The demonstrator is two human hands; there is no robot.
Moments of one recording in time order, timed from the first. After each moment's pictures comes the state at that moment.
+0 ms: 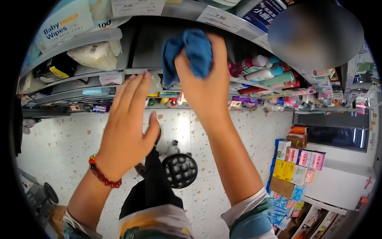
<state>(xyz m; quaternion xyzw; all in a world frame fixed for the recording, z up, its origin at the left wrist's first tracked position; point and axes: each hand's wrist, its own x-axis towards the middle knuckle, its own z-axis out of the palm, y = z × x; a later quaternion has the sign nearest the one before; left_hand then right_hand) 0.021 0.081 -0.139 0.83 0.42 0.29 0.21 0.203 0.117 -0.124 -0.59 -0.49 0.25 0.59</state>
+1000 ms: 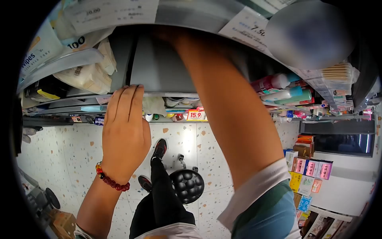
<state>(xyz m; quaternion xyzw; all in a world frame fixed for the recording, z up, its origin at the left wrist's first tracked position) 0.038 0.130 -0.192 0.82 0.49 0.29 0.01 0.216 0.340 -0.192 -0.57 -0.80 -0.09 0.19</state>
